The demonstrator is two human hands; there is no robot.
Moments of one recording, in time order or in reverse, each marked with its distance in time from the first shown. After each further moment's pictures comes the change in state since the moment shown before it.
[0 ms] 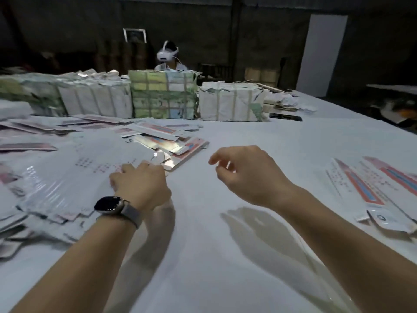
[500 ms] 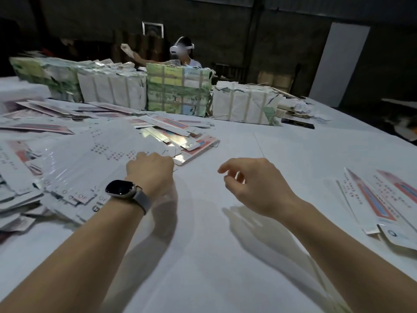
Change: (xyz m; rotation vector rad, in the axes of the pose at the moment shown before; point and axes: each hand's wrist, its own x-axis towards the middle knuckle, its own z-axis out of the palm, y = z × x) left_hand 0.001 -0.006 -0.004 0.051 0.051 0.026; right_hand -0.004 0.011 0.024 0.028 -0.019 -0.021
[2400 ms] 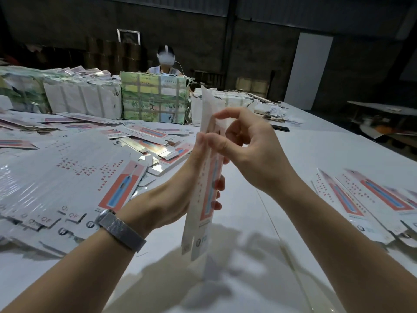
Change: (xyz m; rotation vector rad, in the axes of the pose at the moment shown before) left_hand -0.050 0.062 -0.036 -1.689 -0.466 0.516; right_hand 0.013 -0.021 -0.060 0.545 0.322 -0.170
